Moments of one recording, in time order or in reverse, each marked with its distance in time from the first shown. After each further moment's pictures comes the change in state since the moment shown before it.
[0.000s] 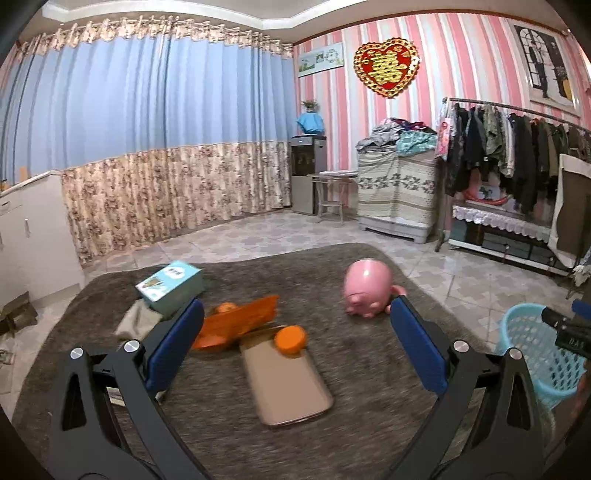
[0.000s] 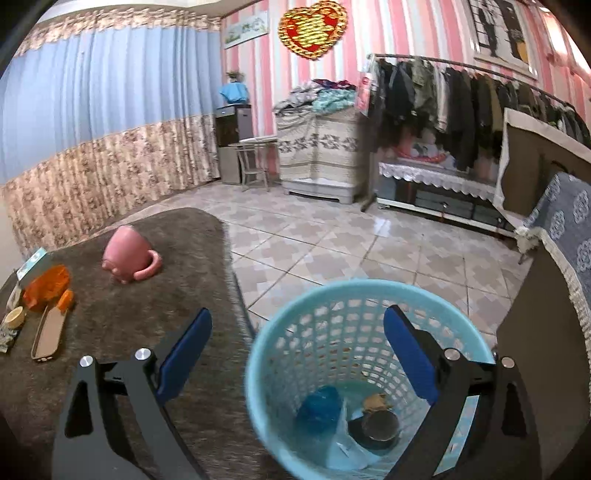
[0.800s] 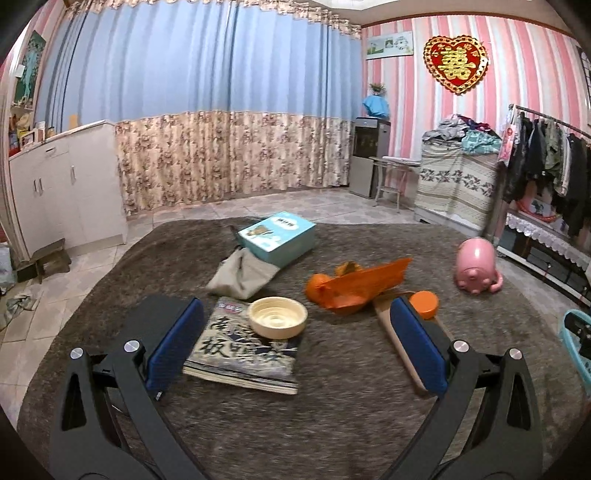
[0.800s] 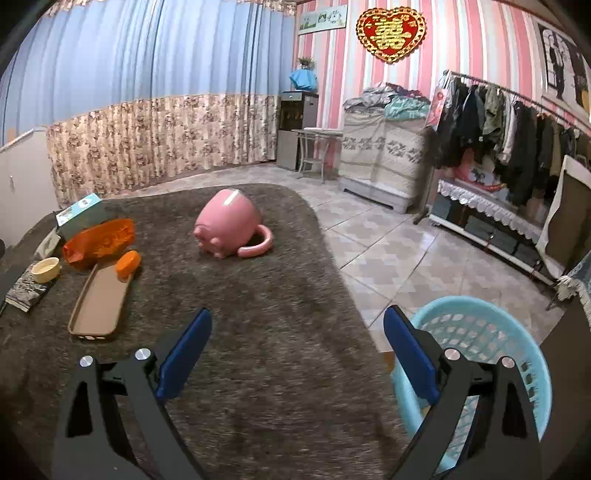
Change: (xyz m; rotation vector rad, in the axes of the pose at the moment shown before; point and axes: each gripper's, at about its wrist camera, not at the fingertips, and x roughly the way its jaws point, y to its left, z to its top) left arm 0.016 0.135 -0.042 -0.147 0.095 0.174; right arm 0.001 0.115 -0.010 -0.177 0.043 0.138
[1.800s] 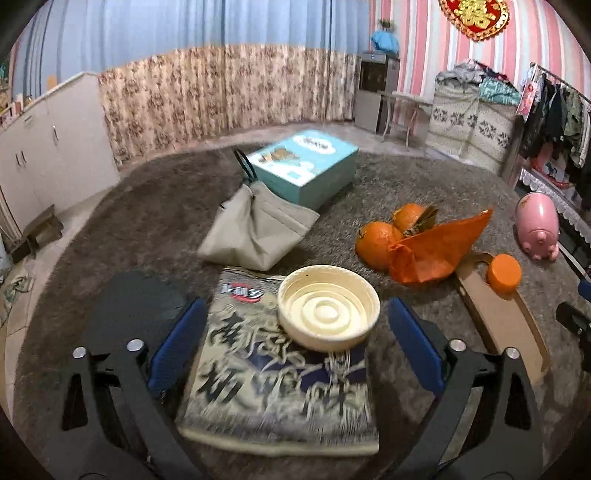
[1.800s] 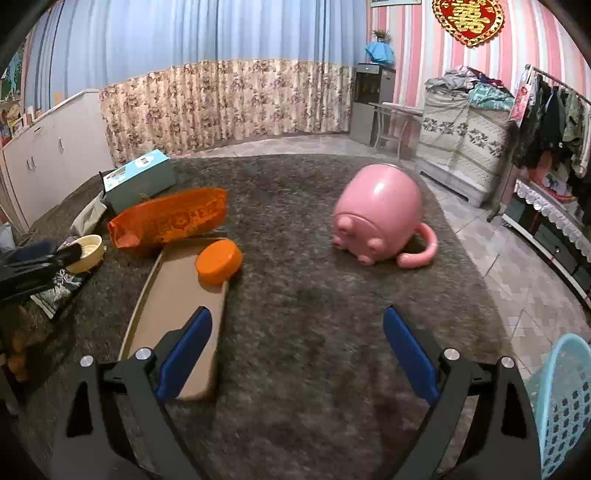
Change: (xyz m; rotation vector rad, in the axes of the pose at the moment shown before) left arm 0.128 0.032 -0.009 0.009 0.303 -0.012; right arm 0.083 0.116 0.021 -0.130 0.127 0.242
